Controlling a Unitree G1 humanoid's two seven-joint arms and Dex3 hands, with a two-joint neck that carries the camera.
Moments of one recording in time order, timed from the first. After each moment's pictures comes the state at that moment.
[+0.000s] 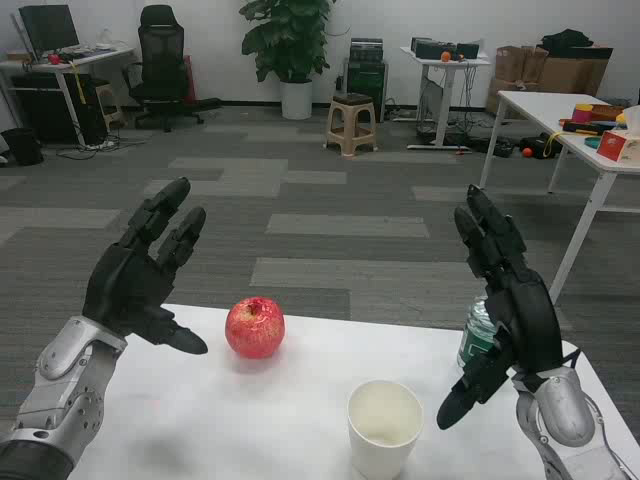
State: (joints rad) left arm -0.24 0.36 0.15 0.31 -0.62 -0.44 -0.47; right arm -0.35 -0.47 0.33 0.31 0.30 -0.80 -0.12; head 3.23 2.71
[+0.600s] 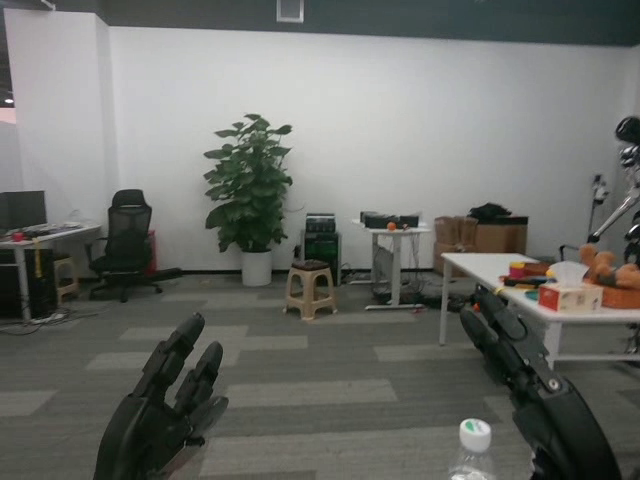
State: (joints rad) left arm -0.42 0.25 -0.05 0.34 -0.65 -0.55 -0.30; right arm -0.32 -0.54 0.08 0.11 0.30 -0.71 0.01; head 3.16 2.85
